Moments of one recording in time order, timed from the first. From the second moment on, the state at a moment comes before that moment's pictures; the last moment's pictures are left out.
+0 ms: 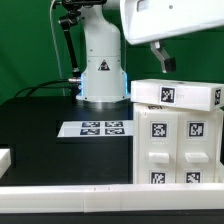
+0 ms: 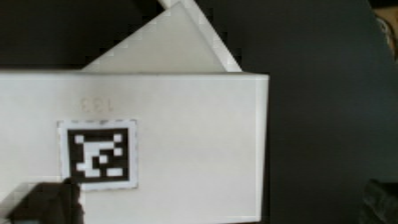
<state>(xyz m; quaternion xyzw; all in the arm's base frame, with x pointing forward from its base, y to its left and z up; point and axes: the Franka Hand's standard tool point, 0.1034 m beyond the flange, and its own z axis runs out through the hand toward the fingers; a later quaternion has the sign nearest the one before) 0.642 0.102 0.192 -0.95 0.29 -0.01 0.10</state>
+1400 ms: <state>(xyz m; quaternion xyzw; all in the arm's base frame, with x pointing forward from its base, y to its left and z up) 0.623 0.092 0.172 -0.94 -0.33 -0.03 0.05</state>
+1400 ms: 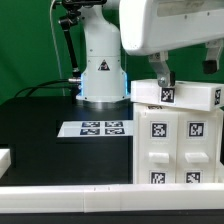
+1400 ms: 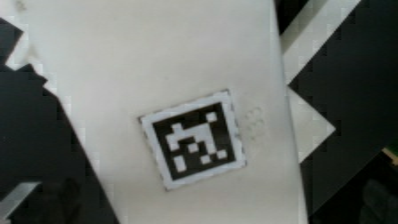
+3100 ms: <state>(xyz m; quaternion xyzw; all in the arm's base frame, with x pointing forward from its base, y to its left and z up) 0.619 0.074 0.157 -0.99 -0.15 -0.04 0.05</state>
